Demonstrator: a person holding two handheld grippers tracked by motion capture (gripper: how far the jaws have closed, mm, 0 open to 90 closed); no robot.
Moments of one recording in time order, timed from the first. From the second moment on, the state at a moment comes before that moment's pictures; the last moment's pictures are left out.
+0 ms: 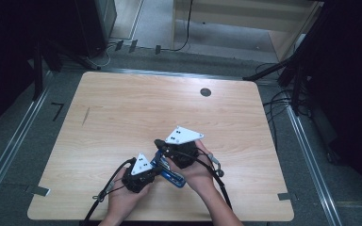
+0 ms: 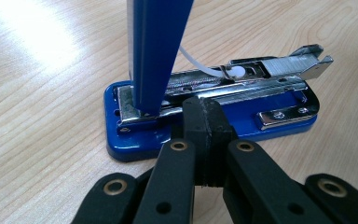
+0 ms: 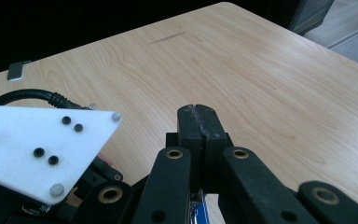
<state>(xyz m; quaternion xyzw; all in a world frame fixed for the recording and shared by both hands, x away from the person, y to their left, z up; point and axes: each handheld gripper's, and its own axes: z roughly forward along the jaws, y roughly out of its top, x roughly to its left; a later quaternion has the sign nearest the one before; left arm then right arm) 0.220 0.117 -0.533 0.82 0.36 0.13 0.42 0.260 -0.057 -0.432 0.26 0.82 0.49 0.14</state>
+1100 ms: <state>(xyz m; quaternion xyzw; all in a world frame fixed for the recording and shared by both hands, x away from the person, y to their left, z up) 0.220 0.117 -0.533 0.82 0.36 0.13 0.42 0.238 -0.100 -0.482 0.29 0.82 0.49 0.12</state>
